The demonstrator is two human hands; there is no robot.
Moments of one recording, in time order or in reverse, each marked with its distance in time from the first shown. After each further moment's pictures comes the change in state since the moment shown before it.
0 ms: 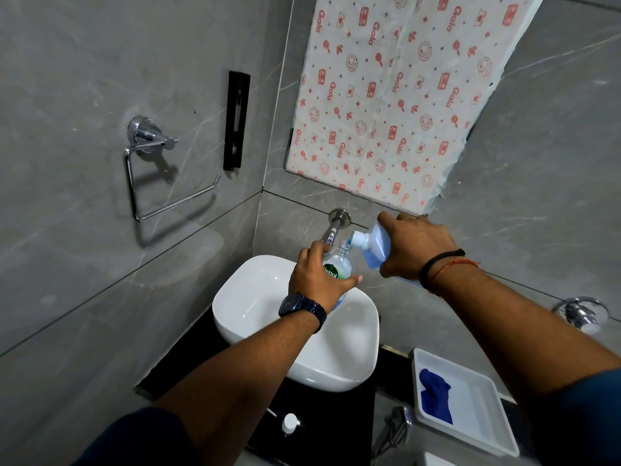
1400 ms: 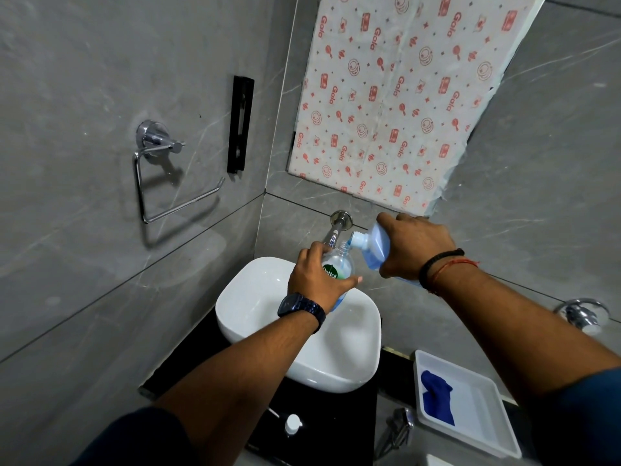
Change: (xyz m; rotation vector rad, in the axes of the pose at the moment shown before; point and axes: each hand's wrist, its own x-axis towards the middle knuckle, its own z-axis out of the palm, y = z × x) left_hand -0.002 0.003 -0.012 0.004 0.002 0.009; right_hand 0.002 -0.004 -0.001 -0.020 0.028 -0.005
